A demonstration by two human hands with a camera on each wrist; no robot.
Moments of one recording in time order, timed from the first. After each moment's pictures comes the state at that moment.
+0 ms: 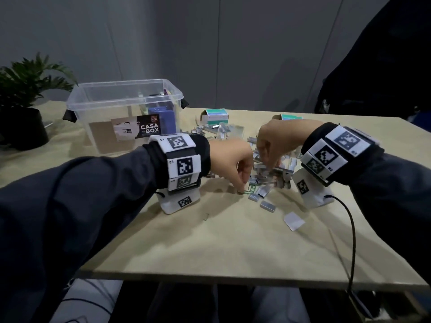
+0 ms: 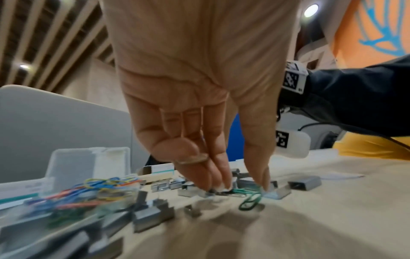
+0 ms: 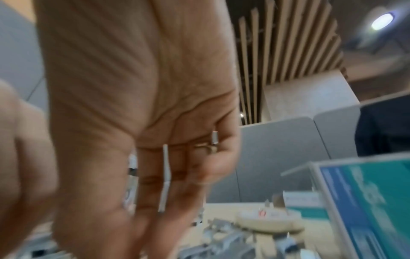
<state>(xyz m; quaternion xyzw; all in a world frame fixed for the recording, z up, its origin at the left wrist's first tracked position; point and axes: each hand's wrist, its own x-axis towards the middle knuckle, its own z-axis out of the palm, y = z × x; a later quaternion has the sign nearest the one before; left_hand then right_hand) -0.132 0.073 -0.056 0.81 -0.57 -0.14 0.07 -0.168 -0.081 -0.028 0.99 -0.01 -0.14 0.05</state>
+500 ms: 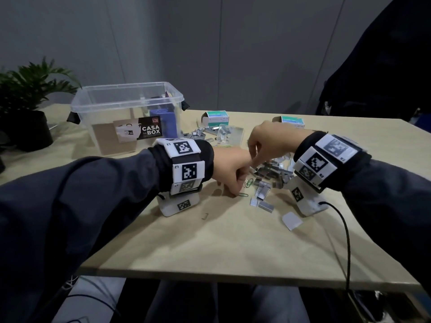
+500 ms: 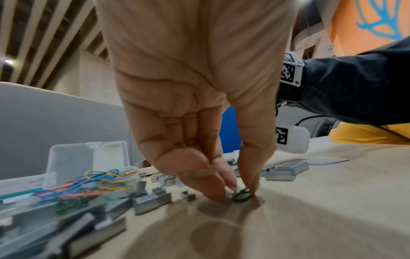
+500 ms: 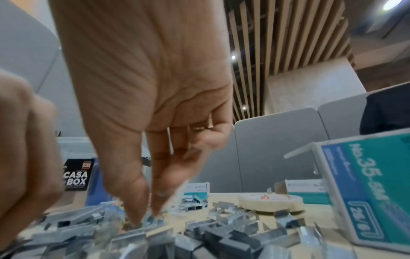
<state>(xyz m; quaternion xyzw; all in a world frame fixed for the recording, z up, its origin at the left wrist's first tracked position) -0.139 0.071 -0.062 0.82 -0.54 -0.18 0.03 -0.161 -0.078 -0.042 1.00 0.03 -0.04 0.06</state>
